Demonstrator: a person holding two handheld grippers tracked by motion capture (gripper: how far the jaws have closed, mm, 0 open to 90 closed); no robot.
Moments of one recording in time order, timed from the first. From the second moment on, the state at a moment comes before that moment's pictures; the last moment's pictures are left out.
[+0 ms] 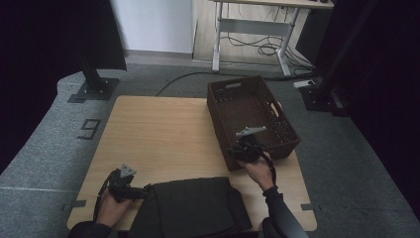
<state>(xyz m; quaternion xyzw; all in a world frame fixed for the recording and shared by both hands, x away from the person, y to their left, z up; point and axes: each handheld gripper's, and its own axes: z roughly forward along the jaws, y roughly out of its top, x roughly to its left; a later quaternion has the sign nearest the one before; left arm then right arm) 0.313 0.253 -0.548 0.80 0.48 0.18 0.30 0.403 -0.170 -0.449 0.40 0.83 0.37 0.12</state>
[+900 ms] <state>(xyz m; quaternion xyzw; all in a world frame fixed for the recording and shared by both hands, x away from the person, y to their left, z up) 0.312 0.252 -0.548 0.80 0.48 0.18 0.30 0.391 -0.167 -0.447 0.37 0.84 0.38 0.10</state>
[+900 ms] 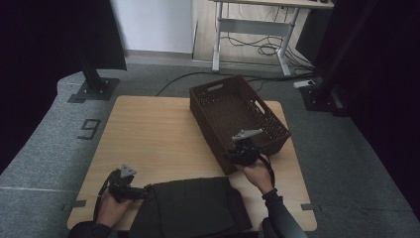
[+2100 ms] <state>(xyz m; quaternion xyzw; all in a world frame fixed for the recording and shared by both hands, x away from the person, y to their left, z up) 0.313 0.251 -0.548 0.80 0.48 0.18 0.30 0.391 -0.252 -0.430 0.46 0.80 0.33 0.22</state>
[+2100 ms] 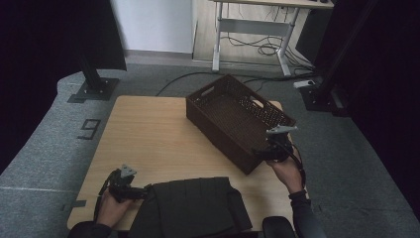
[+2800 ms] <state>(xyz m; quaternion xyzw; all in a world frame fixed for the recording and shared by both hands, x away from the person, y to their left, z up) 0.312 0.251 -0.548 0.80 0.48 0.18 0.30 0.387 -0.285 -0.443 0.54 0.75 0.32 0.20</state>
